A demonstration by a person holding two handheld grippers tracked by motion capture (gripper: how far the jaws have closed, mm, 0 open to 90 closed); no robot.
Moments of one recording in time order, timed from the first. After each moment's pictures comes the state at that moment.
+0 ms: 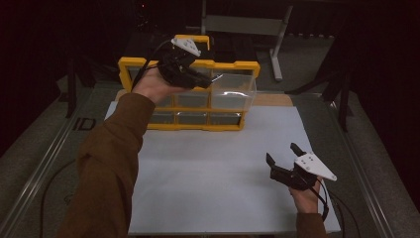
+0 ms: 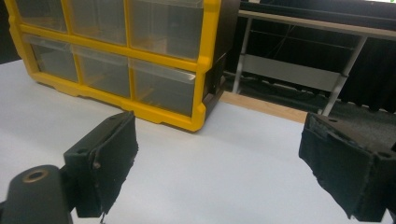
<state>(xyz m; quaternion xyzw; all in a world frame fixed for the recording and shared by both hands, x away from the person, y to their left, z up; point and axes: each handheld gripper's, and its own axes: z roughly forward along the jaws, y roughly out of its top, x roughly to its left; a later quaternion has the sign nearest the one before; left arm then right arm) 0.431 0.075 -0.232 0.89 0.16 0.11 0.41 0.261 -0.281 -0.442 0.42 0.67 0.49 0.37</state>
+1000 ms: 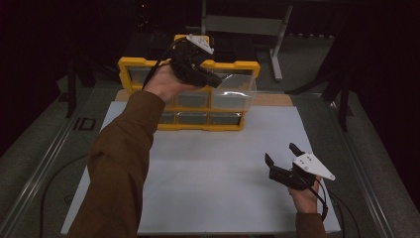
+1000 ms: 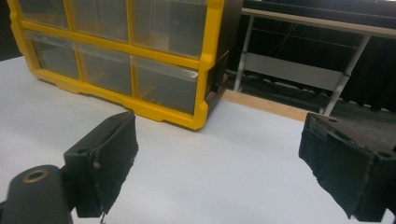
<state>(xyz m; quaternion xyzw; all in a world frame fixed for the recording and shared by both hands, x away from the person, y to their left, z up) 0.439 0.050 -0.230 0.90 0.16 0.09 0.40 0.262 -0.279 -0.443 0.42 0.67 0.49 0.37</state>
